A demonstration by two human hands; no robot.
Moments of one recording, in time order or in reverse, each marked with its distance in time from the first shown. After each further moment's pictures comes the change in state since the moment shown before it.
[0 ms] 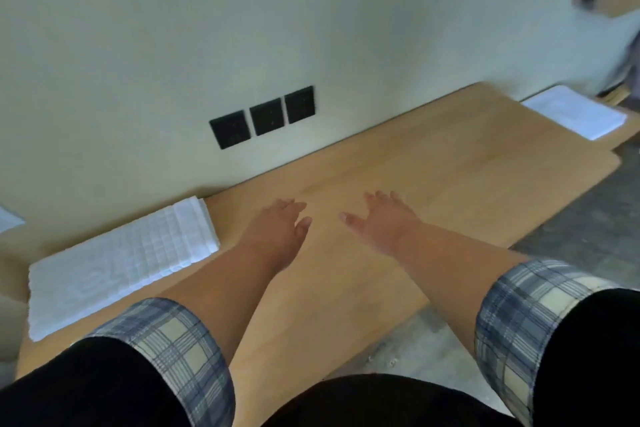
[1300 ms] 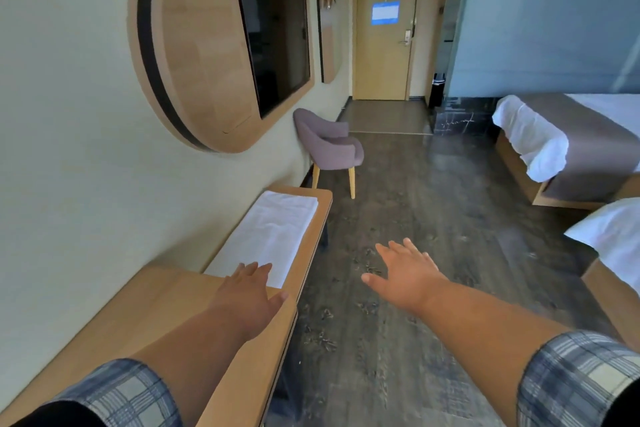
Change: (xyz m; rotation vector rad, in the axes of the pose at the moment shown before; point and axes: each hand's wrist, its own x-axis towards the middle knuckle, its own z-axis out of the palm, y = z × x) left_hand 0.382 0.733 0.115 0.276 -0.167 0.637; right_hand -0.014 0.758 -0.263 0.133 0.306 0.665
